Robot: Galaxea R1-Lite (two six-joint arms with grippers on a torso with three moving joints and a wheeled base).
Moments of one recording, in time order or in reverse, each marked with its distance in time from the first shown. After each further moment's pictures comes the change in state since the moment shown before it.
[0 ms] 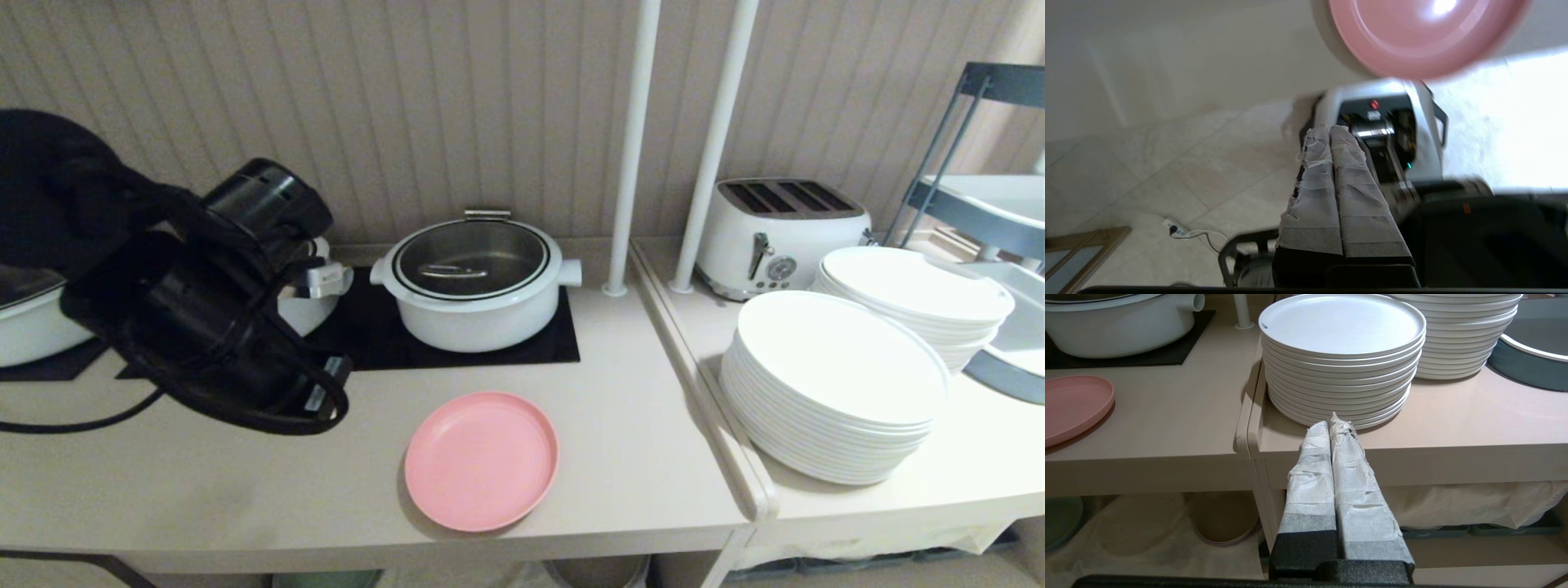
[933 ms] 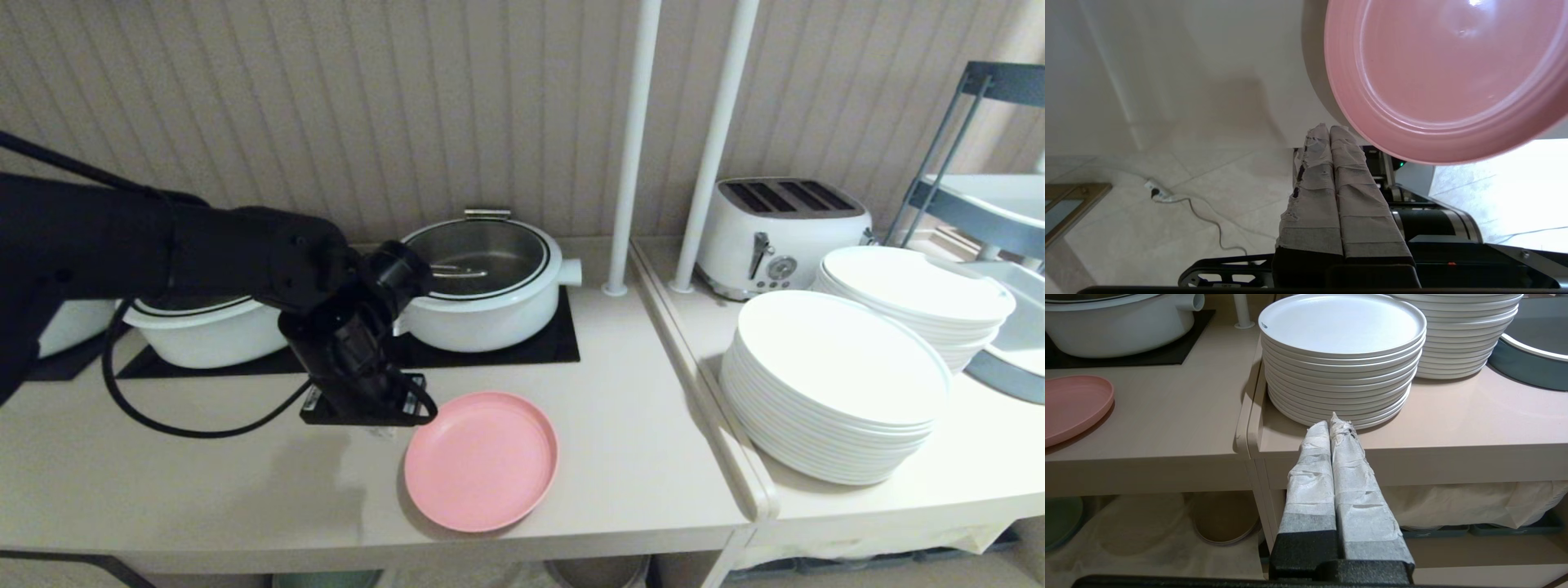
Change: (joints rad) left arm -0.008 0.323 -0.074 -0.081 0.004 -0.122; right arm 0.000 0.000 0.000 0.000 0.000 0.001
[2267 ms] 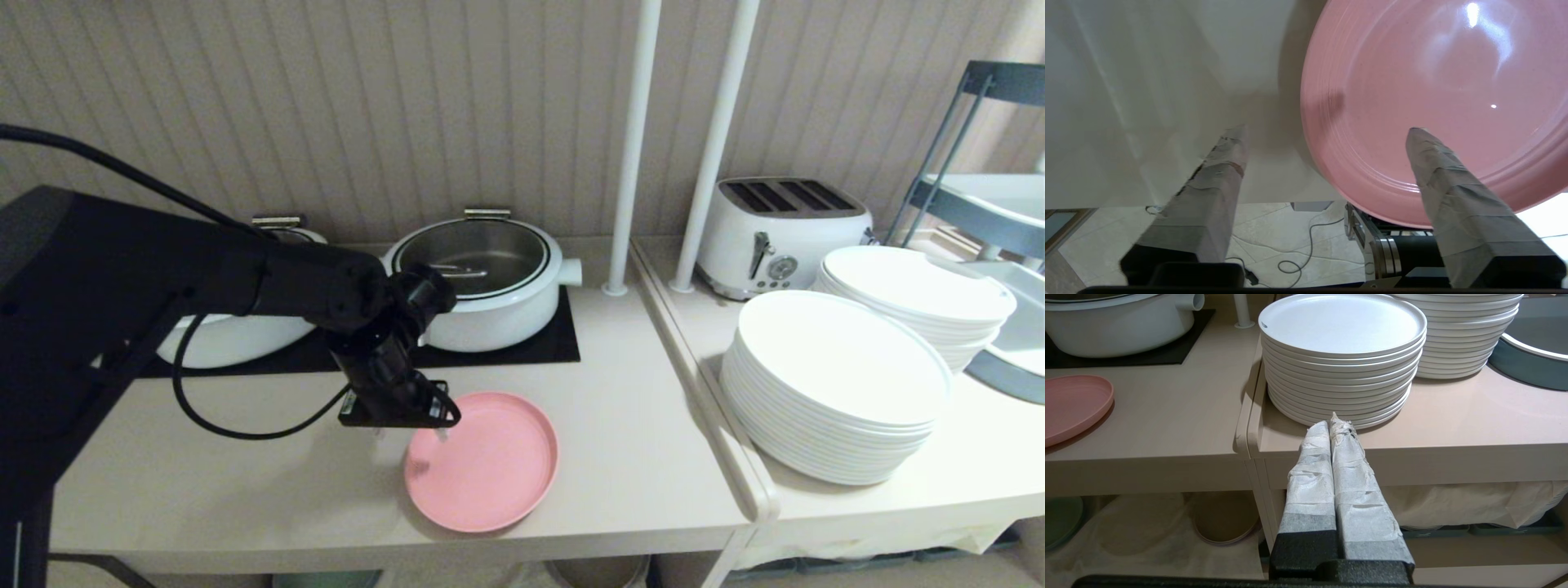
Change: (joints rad) left arm 0.001 0.119 -0.013 -0.122 -0.009 0.005; right arm 0.000 0.000 0.000 0.000 0.000 0.000
